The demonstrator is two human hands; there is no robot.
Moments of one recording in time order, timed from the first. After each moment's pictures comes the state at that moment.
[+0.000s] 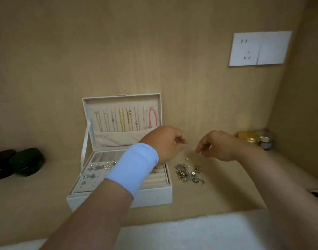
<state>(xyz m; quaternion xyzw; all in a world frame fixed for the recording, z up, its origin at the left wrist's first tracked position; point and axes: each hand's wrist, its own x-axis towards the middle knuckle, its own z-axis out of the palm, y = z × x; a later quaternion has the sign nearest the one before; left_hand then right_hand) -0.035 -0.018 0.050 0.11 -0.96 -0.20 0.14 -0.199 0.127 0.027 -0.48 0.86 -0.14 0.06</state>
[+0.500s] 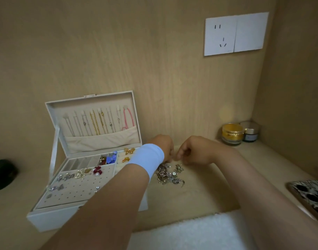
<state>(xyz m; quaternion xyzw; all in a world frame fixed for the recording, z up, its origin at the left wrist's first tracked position) -0.142 -0.008 0.001 0.20 -0.97 -0.08 -0.05 -0.229 0.125 -0.013 -0.50 0.83 -0.20 0.14</state>
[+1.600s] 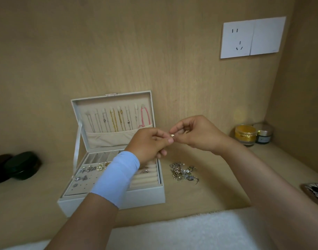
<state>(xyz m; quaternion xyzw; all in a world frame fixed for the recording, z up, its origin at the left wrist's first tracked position) -0.038 -0.019 0.030 0.19 -0.81 -0.51 0.20 -0.171 0.109 0.035 -0.46 0.71 -0.51 0.15</state>
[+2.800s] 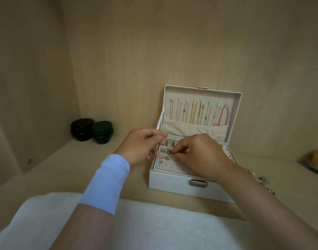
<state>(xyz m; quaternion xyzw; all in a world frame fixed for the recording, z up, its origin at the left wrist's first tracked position) 0.160 -0.127 0.017 0.26 -0.73 -0.55 0.30 0.006 -0.012 0.018 -0.61 0.75 -0.24 -0.06</state>
